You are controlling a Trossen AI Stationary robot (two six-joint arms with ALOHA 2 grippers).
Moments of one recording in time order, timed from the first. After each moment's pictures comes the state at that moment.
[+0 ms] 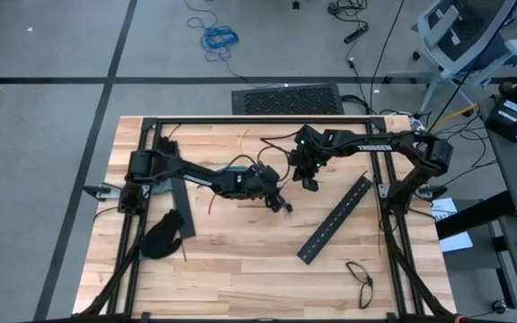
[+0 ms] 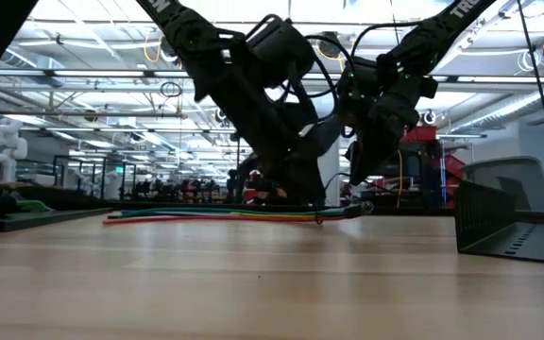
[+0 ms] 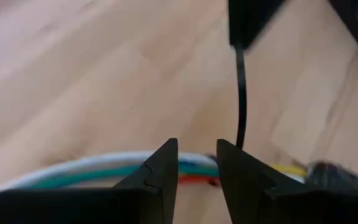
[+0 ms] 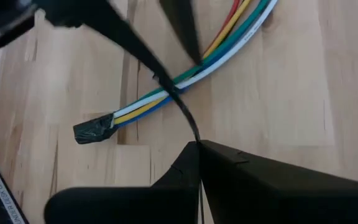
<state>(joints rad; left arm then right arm) 0.05 1.99 1.21 0.00 -0.29 -0.49 -0.46 1.61 0.94 -0.45 -0.45 -0.29</state>
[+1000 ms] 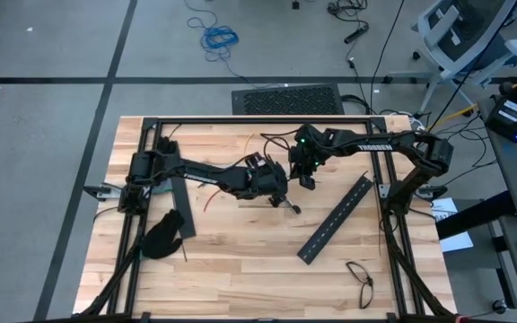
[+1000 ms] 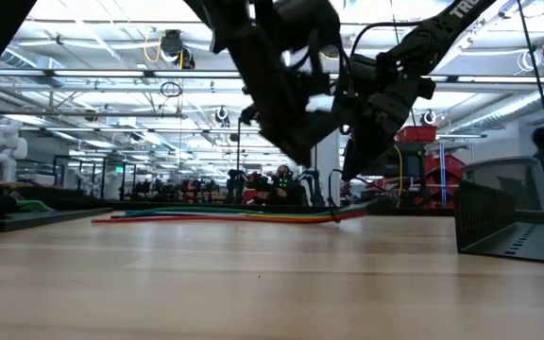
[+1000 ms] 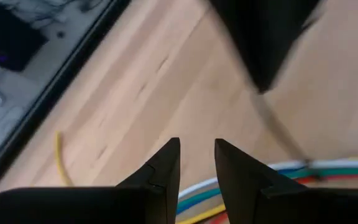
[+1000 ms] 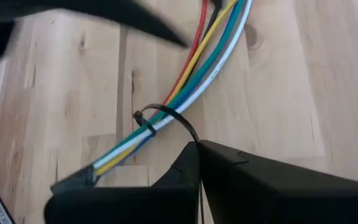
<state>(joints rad) 0.02 2.01 1.48 -0.46 -0.60 -0.25 -0.46 1.61 0.94 -0.39 -0.45 -0.22</state>
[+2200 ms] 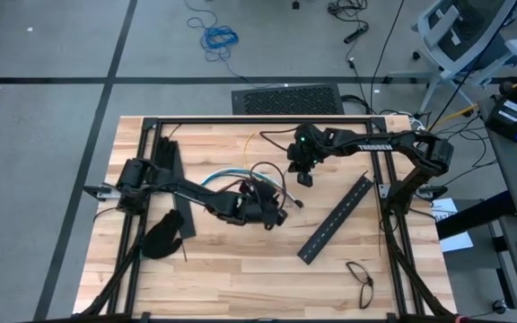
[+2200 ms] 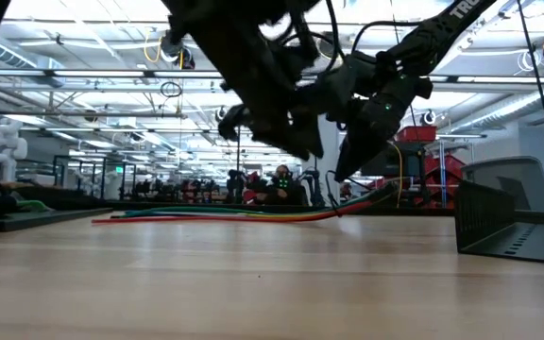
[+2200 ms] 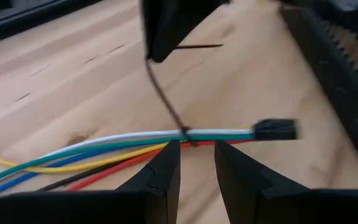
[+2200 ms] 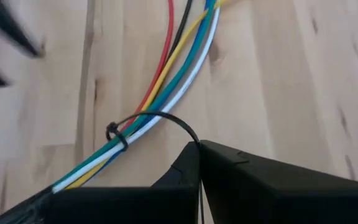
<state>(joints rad) -0.17 1.95 1.30 -0.18 -0.70 -0.71 -0.47 1.61 0.94 -0.33 -0.34 -0.27</state>
